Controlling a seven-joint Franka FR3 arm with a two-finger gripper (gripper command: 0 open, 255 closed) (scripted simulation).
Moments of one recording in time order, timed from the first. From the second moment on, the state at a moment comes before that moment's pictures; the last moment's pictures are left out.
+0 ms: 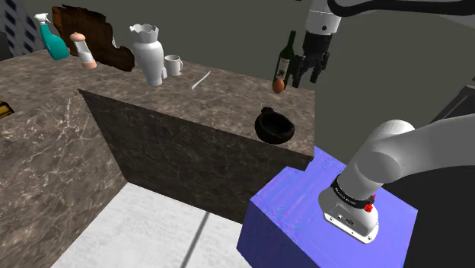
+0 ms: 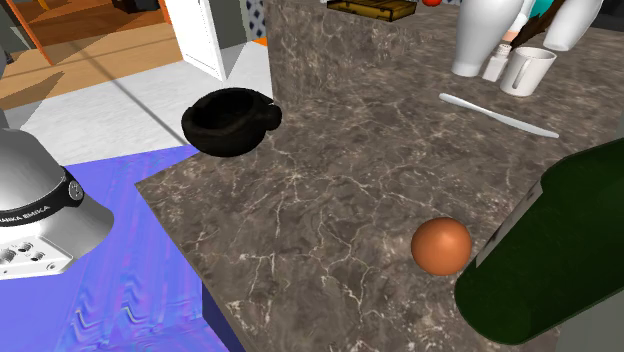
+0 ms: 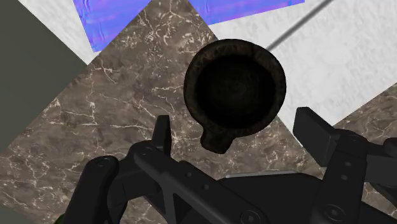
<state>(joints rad) 0.00 -0.74 -0.03 -2.40 0.00 1.60 0.16</state>
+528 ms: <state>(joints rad) -0.06 -0.73 0.01 -2.58 -0.09 1.92 0.25</state>
